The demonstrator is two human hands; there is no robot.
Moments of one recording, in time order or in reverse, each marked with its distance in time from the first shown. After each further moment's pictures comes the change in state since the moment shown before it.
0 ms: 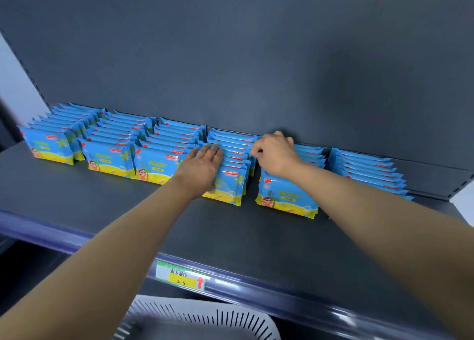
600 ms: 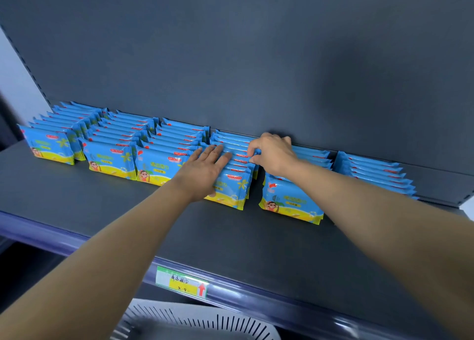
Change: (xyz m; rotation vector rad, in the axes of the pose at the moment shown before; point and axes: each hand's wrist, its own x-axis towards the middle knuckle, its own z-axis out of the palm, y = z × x) left_hand 0.003 -0.008 0.004 -0.092 0.021 0.054; right_hand 0.021 -0.001 0.011 0.061 0.004 -0.046
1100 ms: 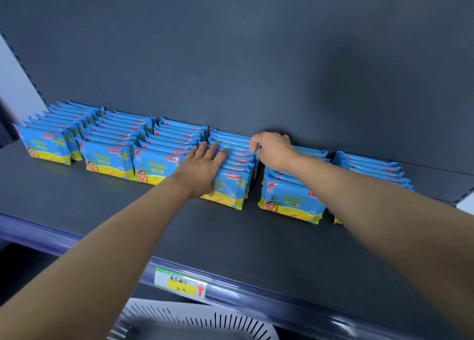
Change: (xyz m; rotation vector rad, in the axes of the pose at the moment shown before) left_hand 0.004 -0.002 -0.003 -0.035 -0.031 -0.042; right_hand 0.006 0.004 -0.007 0.006 -0.071 0.040
